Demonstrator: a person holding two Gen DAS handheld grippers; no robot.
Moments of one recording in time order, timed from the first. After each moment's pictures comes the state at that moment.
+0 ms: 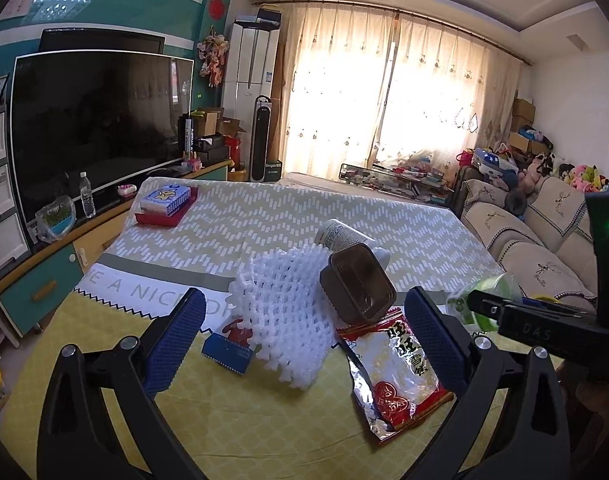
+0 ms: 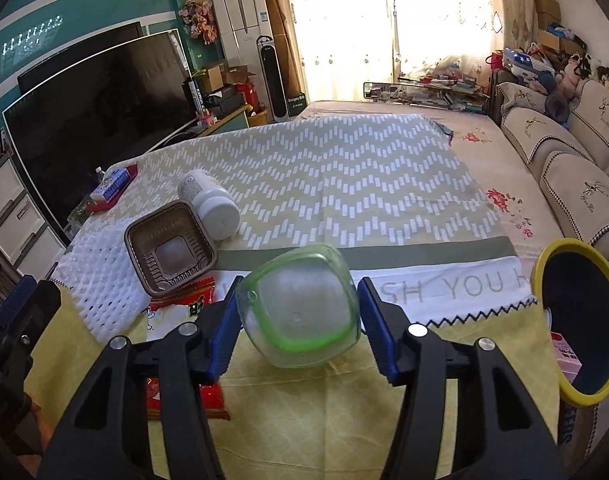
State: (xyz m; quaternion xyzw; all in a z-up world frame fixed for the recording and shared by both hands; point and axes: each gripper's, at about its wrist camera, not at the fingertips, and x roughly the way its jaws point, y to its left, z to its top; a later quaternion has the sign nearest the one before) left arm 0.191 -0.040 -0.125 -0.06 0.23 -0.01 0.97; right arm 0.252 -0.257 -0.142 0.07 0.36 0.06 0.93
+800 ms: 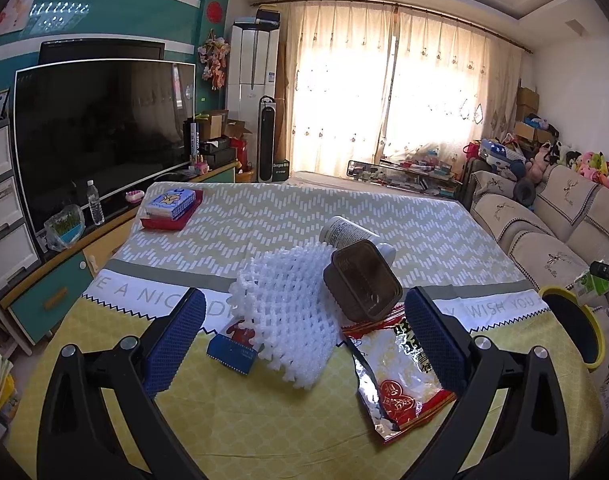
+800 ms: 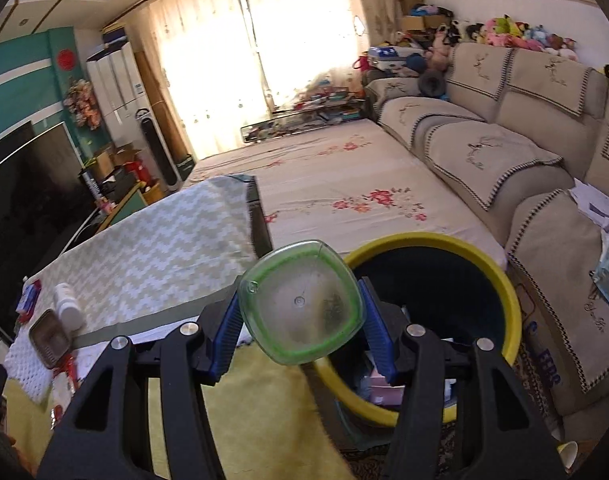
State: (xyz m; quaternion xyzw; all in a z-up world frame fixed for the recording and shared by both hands) left arm 0.193 -0.049 -0.126 -0.03 0.24 0.00 0.97; right arm 0.208 -0.459 -0.130 0.16 0.31 -0.16 0.92
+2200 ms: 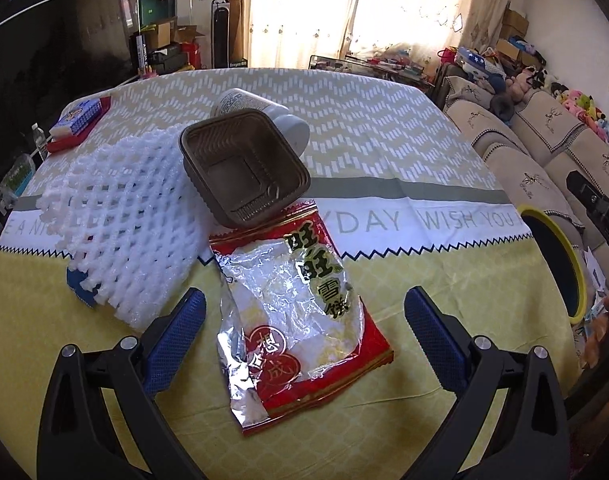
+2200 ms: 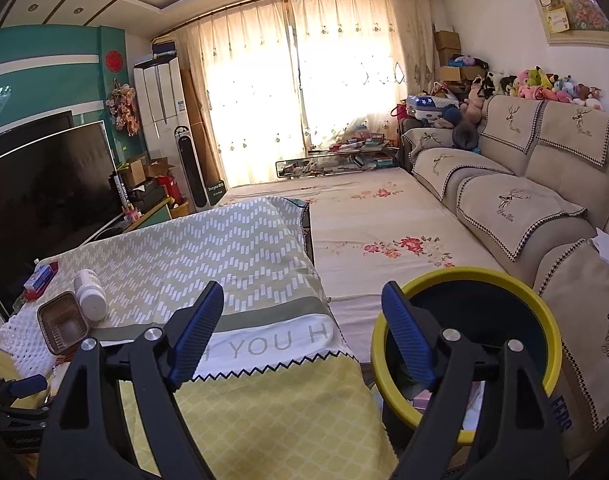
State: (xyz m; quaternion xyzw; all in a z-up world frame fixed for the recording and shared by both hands) left arm 0.249 -0.125 -0.181 -0.02 0.44 -0.07 0.90; right arm 0.211 -0.385 -0.137 0.10 0.23 -0.09 0.96
